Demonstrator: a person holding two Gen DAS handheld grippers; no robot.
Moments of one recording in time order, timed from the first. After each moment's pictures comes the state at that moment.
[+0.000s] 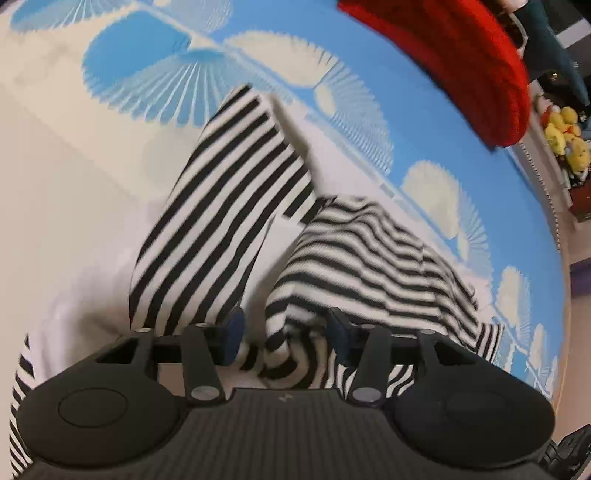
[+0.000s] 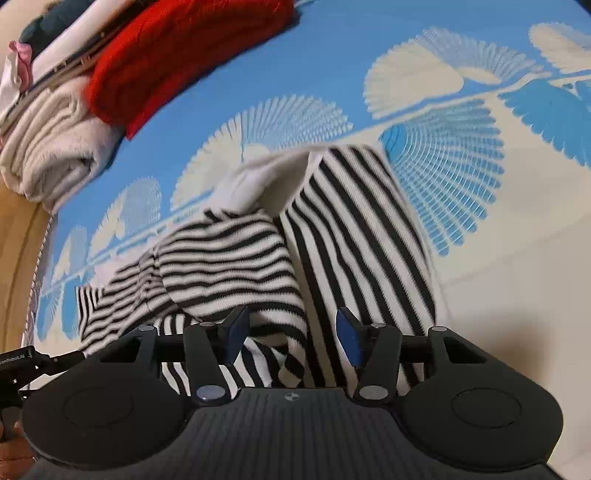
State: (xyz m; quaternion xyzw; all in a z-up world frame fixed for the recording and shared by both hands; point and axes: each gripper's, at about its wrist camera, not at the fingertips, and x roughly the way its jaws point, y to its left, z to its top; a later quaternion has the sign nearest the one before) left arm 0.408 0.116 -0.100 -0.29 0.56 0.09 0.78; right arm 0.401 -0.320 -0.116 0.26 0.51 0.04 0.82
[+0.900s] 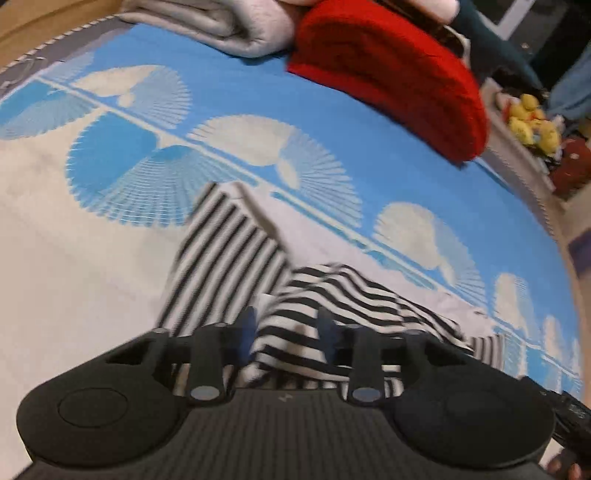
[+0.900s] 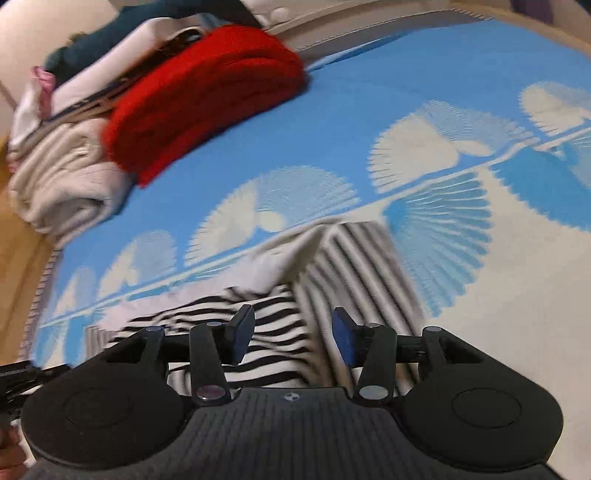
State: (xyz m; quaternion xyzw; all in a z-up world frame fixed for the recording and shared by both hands) left arm 0.407 0.105 -0.061 -0.20 0.47 0.06 0.86; right arm 0.391 -0.324 -0.072 0.25 0.42 0.05 0.87
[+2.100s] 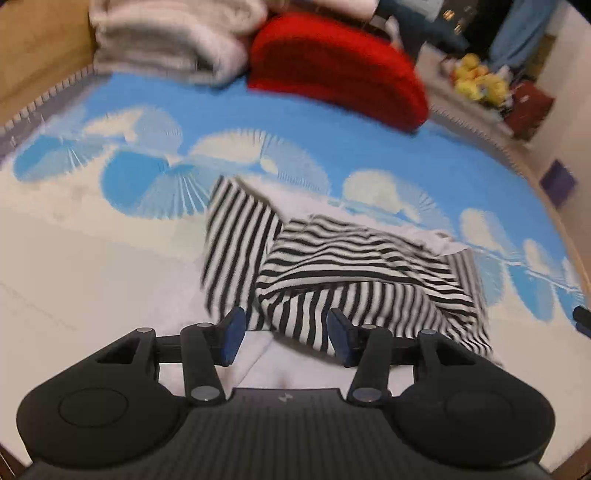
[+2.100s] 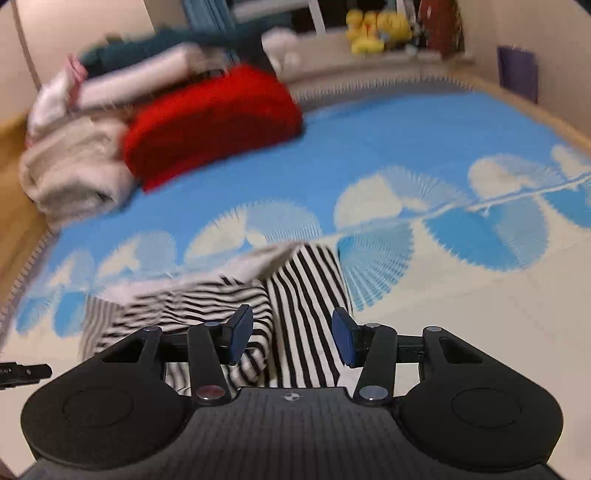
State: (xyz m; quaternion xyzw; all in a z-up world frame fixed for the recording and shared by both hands) left arm 0.261 0.087 0.003 -0.09 0.44 0.01 0.90; right arm 0.247 -0.346 0.029 0.15 0.34 0.00 0.93
